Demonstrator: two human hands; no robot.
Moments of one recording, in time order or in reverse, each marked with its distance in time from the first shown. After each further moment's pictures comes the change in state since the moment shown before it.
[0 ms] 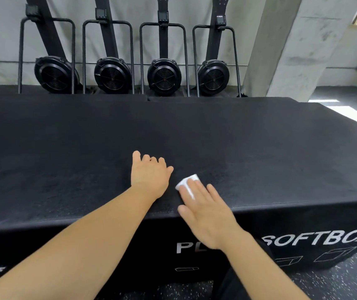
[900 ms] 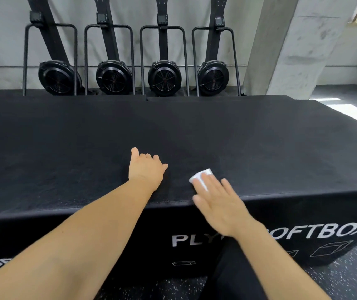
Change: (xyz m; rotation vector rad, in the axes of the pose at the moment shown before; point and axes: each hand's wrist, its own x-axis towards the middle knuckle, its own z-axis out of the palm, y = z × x) left_hand -0.005 0.012 -0.012 0.115 -0.103 -0.037; right_hand -0.027 0.041 -0.008 -0.050 0.049 0.015
